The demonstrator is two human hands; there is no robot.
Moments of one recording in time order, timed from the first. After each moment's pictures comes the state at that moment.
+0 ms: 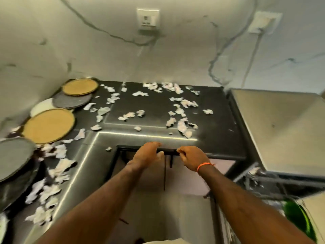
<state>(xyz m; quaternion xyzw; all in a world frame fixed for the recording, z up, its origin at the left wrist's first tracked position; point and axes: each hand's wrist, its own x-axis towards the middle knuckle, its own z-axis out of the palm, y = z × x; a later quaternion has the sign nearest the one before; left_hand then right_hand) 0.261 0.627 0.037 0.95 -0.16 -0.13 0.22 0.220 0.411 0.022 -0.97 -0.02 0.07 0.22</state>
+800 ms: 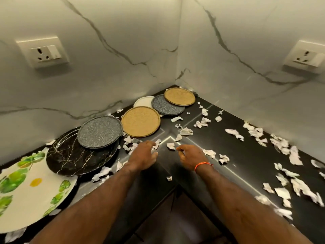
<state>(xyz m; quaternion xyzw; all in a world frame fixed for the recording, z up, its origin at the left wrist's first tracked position) 0.334 0.884 0.046 0.95 0.21 0.02 0.24 0.461 0.691 0.045 -0.91 -0.33 0.13 0.22</state>
